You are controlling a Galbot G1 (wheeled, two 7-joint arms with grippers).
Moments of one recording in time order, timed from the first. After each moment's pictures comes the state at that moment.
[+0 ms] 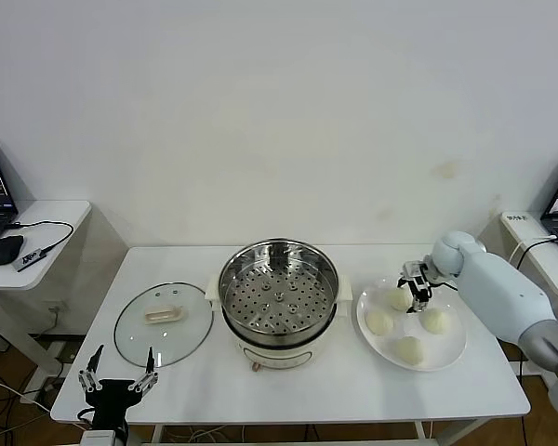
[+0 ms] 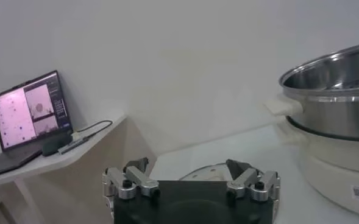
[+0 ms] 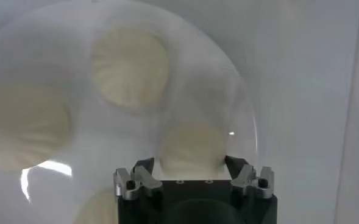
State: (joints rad) left arm 1.79 -1.37 -0.64 -2.21 0.08 0.16 -0.19; right arm -0.07 0.95 -0.57 0.76 -0.40 0.07 -1.05
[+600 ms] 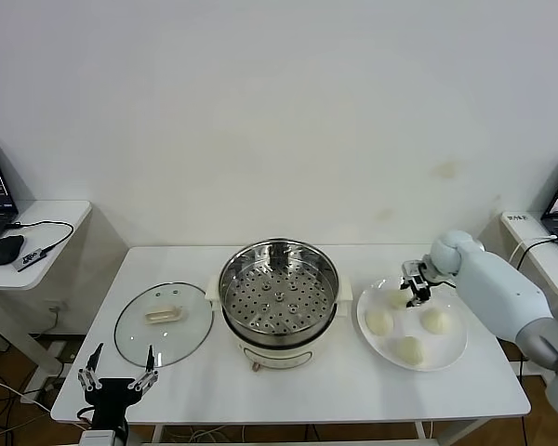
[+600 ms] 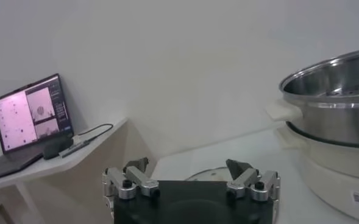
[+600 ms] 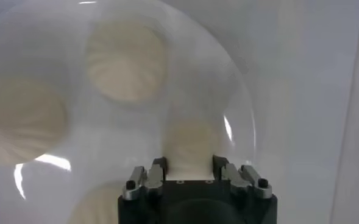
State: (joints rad) left arm 1.79 -1.37 -0.64 -2.23 0.08 0.16 -0.19; right arm -0.04 0.92 -0.59 0.81 -0.38 0.06 -1.05
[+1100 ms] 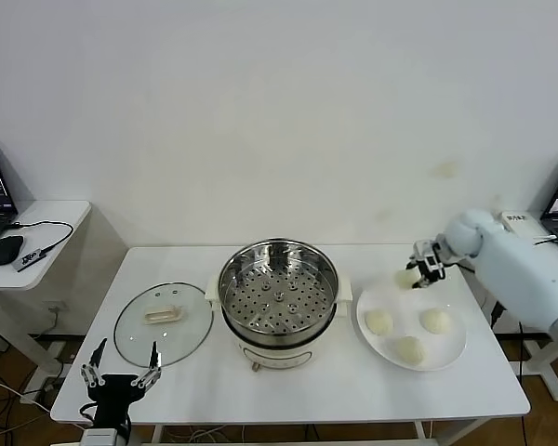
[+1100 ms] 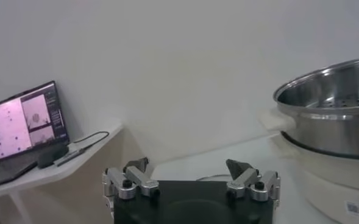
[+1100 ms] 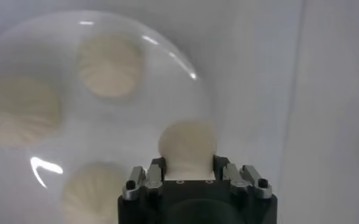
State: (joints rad) left arm 1.79 -1.35 -0.62 -2.24 0.08 0.16 -0.19; right arm 0.17 0.75 -0.75 1.07 -0.16 0.00 -1.05
